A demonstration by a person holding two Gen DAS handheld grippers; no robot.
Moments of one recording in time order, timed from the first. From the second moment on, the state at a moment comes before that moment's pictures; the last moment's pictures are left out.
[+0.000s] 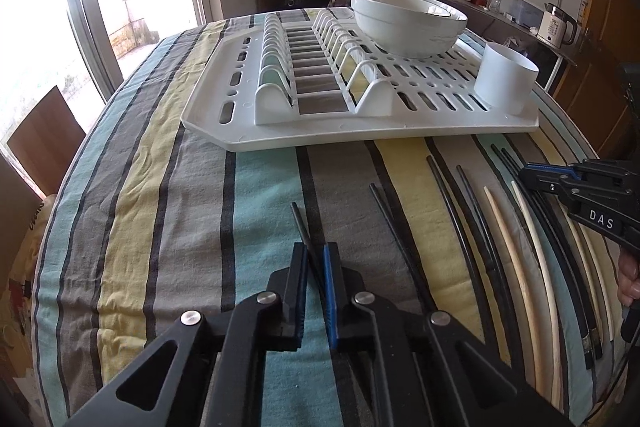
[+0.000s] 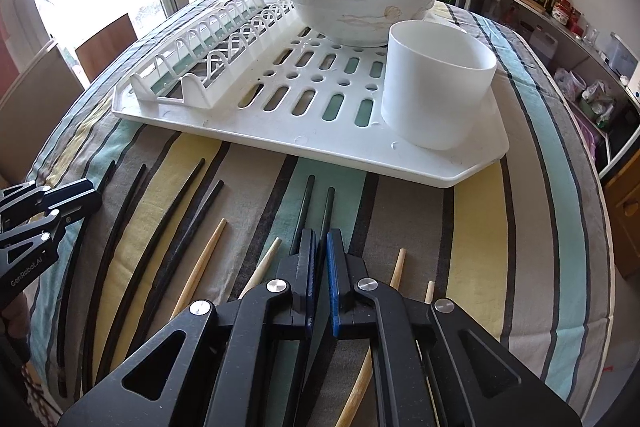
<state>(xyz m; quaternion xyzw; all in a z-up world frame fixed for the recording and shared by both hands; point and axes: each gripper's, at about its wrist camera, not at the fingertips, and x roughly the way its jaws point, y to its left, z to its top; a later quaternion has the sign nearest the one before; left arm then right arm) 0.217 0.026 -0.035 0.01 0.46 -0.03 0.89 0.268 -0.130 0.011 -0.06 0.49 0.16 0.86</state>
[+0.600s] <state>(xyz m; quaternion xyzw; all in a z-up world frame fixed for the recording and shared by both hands) 0.185 0.037 0.045 -0.01 0.38 -0.08 0.92 0.228 -0.157 0.093 -0.01 0.39 0.18 0.91</state>
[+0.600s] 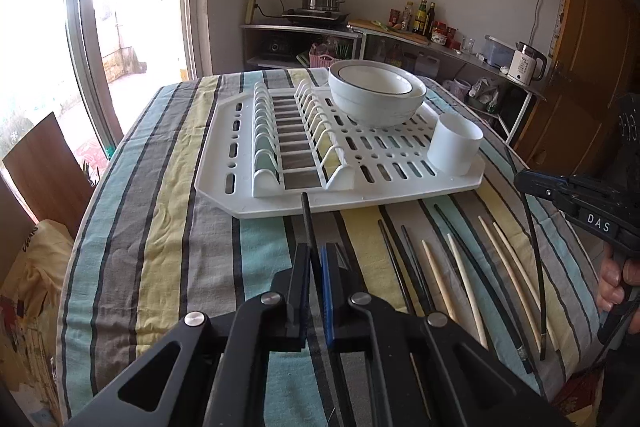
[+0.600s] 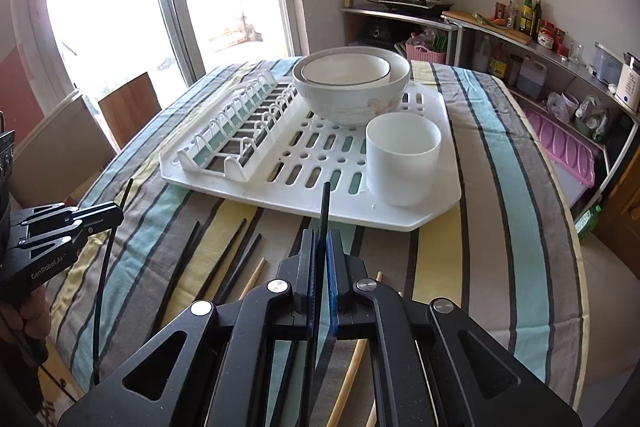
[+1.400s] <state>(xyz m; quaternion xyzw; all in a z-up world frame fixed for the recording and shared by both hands) 0.140 0.037 0.142 -0.01 0.28 -0.10 0.96 0.169 -0.187 0.172 0.02 0.26 0.16 0.95</state>
